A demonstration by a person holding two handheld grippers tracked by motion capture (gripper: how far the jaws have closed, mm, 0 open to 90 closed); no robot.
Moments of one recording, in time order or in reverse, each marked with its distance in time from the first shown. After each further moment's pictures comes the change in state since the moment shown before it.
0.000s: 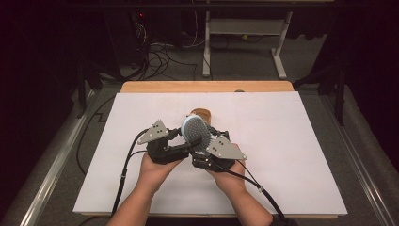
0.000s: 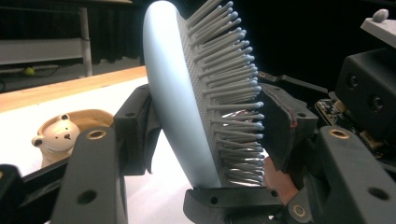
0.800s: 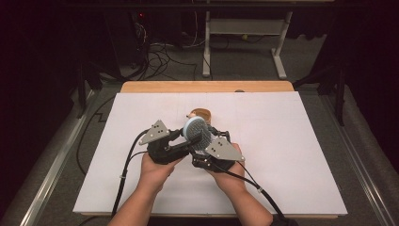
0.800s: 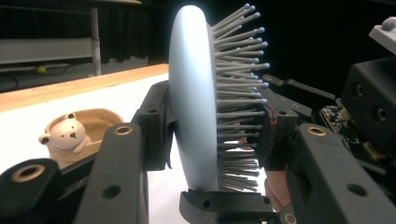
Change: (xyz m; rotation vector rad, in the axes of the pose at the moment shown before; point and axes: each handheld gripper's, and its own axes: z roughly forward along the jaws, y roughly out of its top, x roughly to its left) left arm -0.005 0.001 0.000 -0.012 0.045 -0.018; right arm 0.002 -0.001 0.000 0.013 -0.033 -0.026
